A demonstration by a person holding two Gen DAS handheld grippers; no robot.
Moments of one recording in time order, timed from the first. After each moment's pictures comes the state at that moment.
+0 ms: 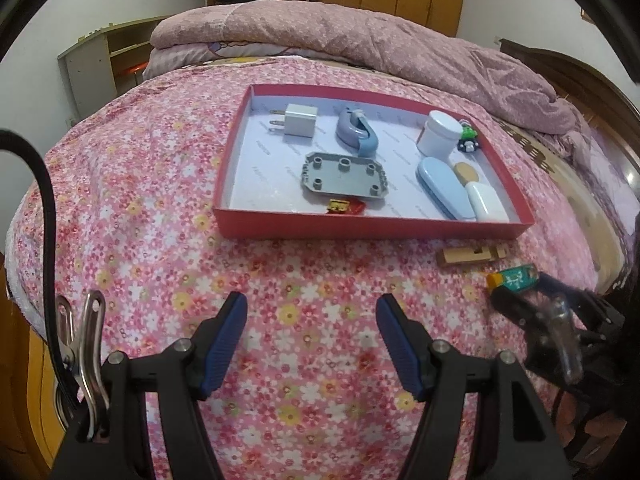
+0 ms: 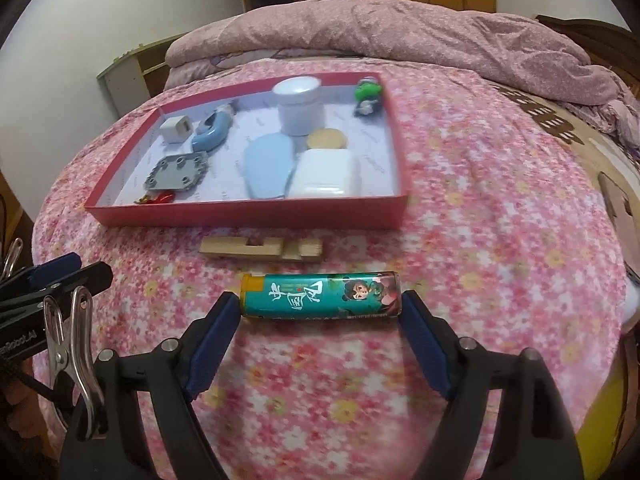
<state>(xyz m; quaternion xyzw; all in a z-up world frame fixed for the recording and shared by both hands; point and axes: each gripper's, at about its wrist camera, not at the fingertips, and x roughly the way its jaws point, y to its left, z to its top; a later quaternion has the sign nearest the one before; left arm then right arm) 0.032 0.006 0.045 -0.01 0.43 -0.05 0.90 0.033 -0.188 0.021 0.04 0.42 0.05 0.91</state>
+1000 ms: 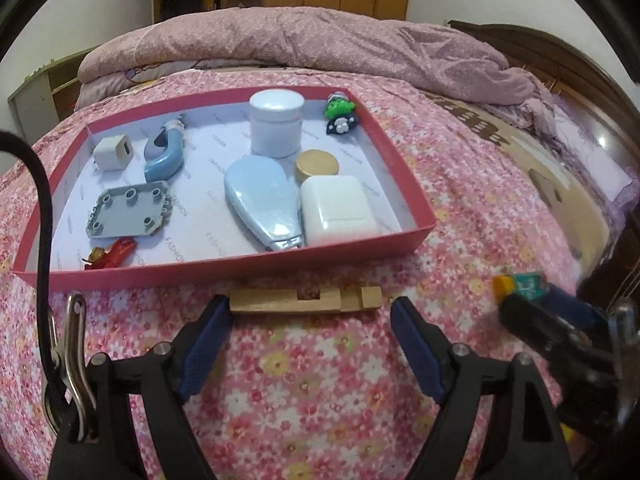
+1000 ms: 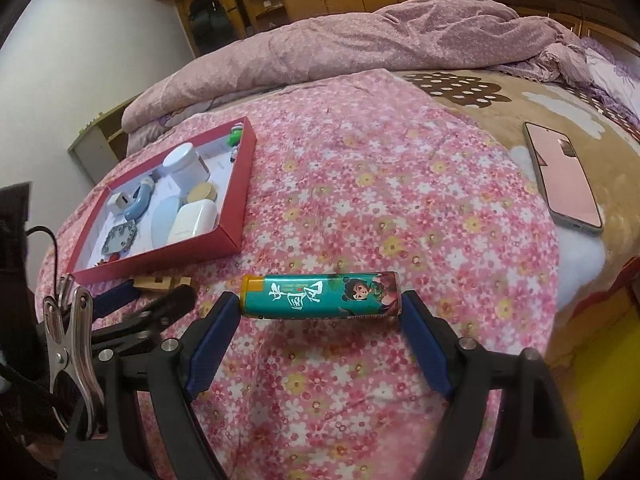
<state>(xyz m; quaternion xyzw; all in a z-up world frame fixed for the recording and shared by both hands) 0.067 -0.136 0.021 0.02 0.42 -0.11 0.90 0.011 -0.297 0.027 0.14 0.38 0.00 0.92</state>
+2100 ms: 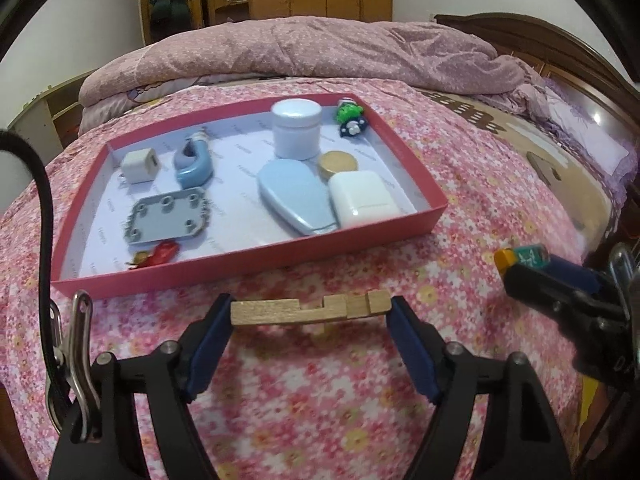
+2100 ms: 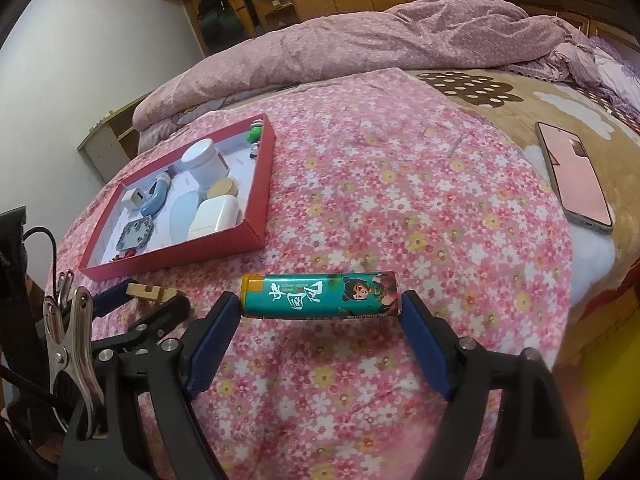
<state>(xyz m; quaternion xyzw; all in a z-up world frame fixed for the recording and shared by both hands) 0.046 -0.110 0.029 0.06 0.39 -0.12 0.91 0.009 -0.284 0.029 0.15 0.38 0.02 0.91</state>
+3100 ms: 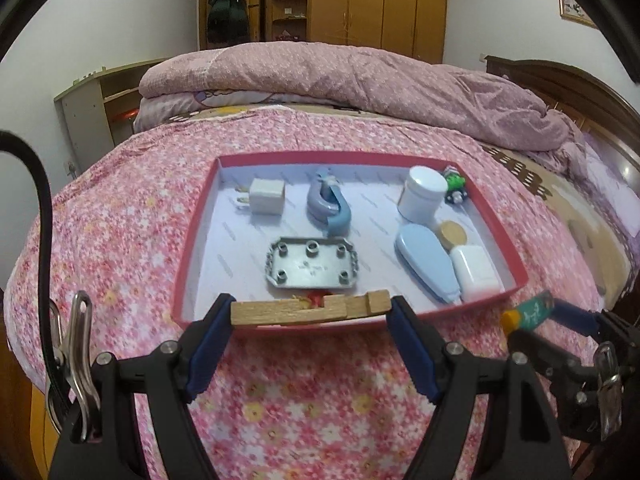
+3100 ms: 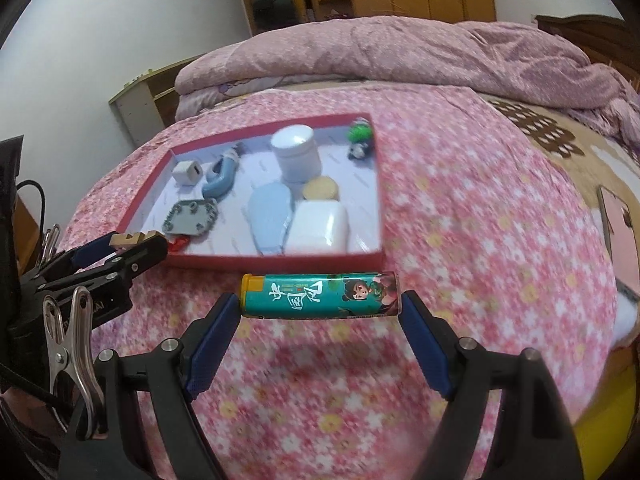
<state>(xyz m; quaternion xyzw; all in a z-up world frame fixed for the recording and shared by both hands) 0.068 -0.020 0.069 0.01 0.36 -0.05 0.93 0.040 -0.203 0.054 0.07 0.39 0.08 0.92</state>
